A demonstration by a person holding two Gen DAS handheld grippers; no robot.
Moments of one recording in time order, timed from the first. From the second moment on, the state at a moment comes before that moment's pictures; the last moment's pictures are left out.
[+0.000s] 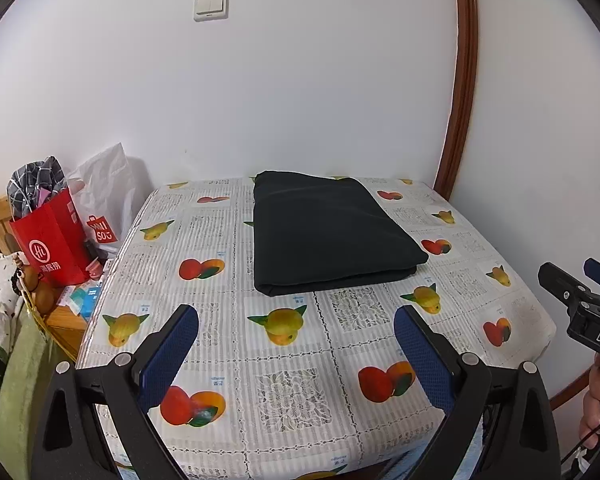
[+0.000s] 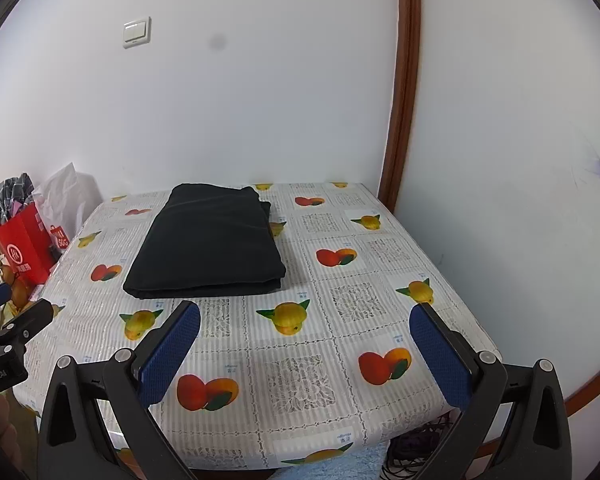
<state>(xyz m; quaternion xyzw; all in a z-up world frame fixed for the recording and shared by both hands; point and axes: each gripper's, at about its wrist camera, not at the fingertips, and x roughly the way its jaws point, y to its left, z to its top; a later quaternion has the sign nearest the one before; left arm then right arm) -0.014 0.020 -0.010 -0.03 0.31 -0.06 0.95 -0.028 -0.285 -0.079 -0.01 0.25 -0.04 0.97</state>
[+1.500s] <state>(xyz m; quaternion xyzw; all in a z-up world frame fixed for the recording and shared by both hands) -0.013 0.019 -0.014 -0.03 0.32 -0.06 0.95 -0.026 -0.286 -0.084 0.00 0.26 -0.04 0.97</state>
